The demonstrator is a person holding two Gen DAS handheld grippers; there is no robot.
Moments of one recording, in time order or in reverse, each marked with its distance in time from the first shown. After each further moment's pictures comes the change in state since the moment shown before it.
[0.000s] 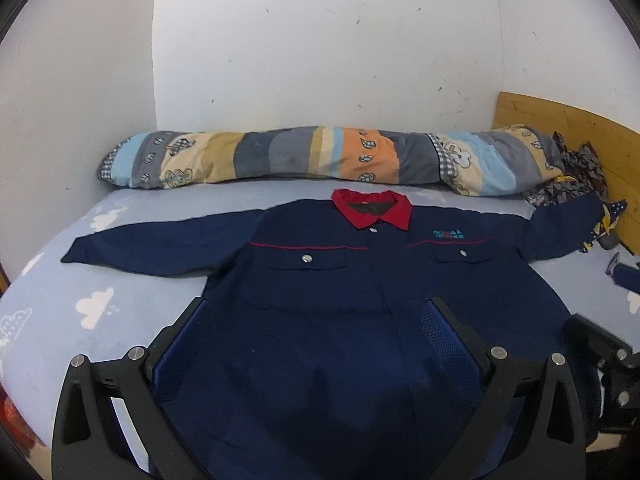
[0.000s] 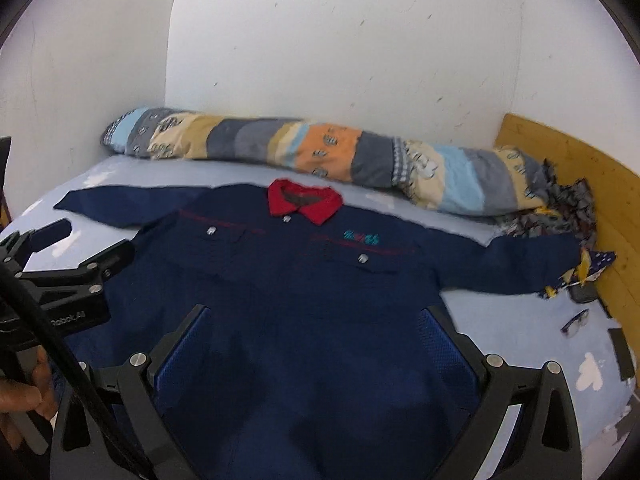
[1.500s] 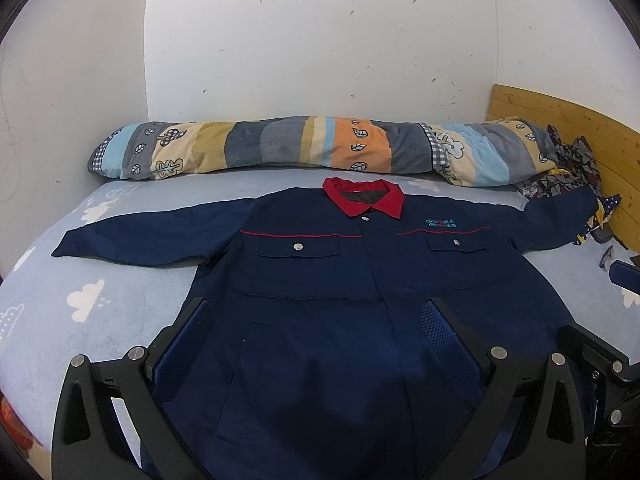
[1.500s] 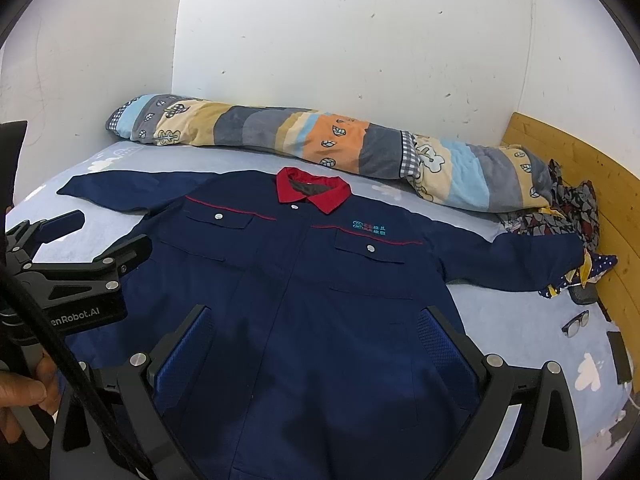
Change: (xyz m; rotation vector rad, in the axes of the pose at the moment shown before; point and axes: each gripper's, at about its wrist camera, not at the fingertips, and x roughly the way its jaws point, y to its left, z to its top) left arm 0.003 -0.004 -0.005 0.003 0.026 -0.008; right arm 0.000 0.020 -0.002 -0.042 0.031 -0.012
